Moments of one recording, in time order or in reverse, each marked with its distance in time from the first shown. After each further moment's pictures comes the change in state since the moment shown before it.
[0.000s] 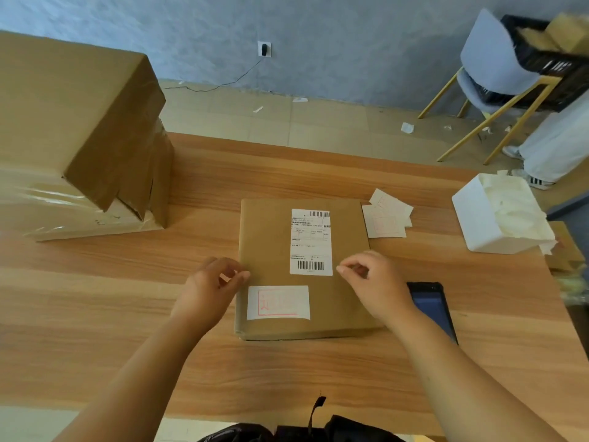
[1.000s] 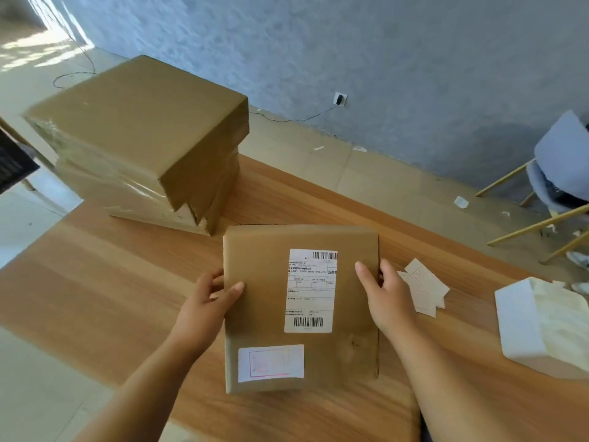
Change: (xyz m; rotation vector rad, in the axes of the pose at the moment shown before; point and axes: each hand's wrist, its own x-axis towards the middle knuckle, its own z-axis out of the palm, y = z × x) left_hand -0.032 0.012 -0.028 -0.665 0.190 -0.389; right_hand 0.069 -0.039 -0.008 0.232 -0.043 0.000
